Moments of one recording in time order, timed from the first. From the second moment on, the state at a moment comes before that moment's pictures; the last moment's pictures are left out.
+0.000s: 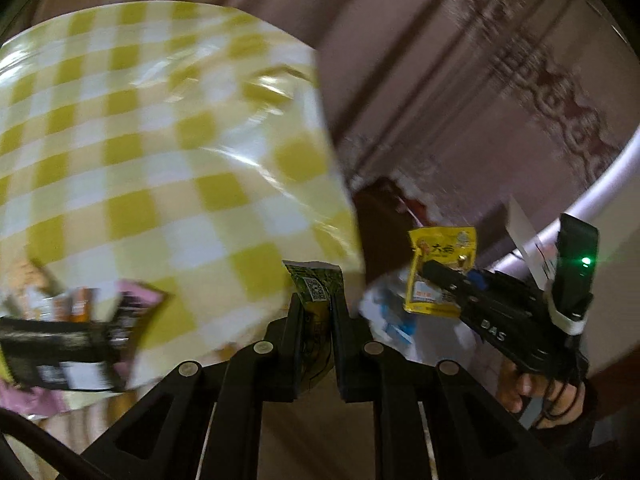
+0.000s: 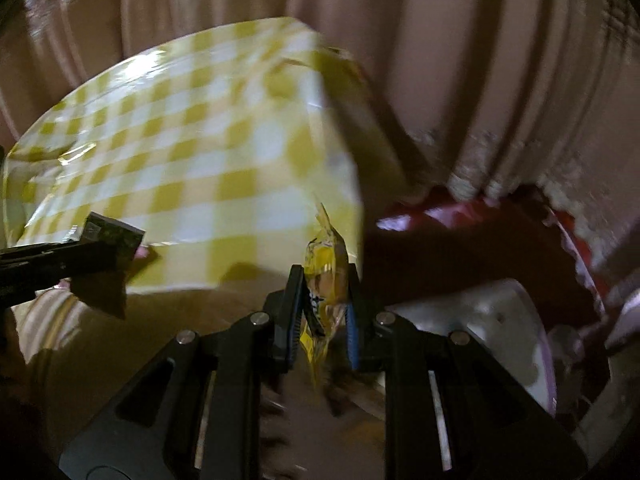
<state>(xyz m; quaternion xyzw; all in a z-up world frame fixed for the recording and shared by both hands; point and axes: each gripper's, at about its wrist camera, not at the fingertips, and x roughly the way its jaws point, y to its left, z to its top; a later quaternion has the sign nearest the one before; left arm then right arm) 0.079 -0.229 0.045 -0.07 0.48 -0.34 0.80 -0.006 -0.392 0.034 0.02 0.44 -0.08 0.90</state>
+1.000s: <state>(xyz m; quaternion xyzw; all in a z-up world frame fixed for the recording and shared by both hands) 0.018 -0.372 -0.008 0.04 0.58 -0.43 0.69 -0.086 -0.493 -0.047 0.11 0.55 -0.16 0.81</state>
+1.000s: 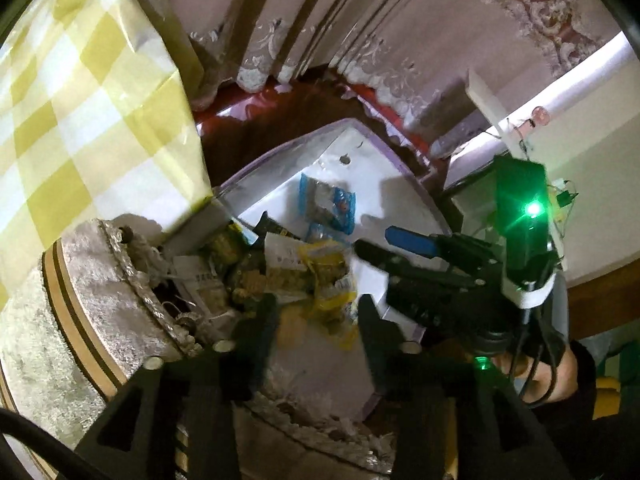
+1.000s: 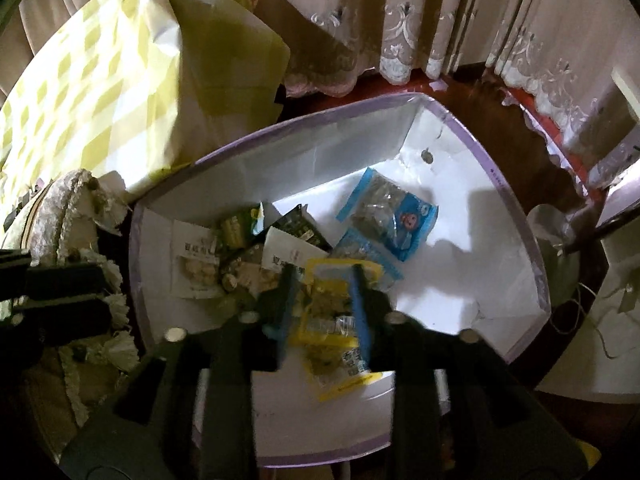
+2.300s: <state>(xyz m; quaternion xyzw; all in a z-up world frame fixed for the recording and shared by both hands) 0.046 0.055 -0.001 -0.29 0.47 -0.06 0.83 0.047 -0.202 0.004 -0.08 0.47 0.14 0.87</state>
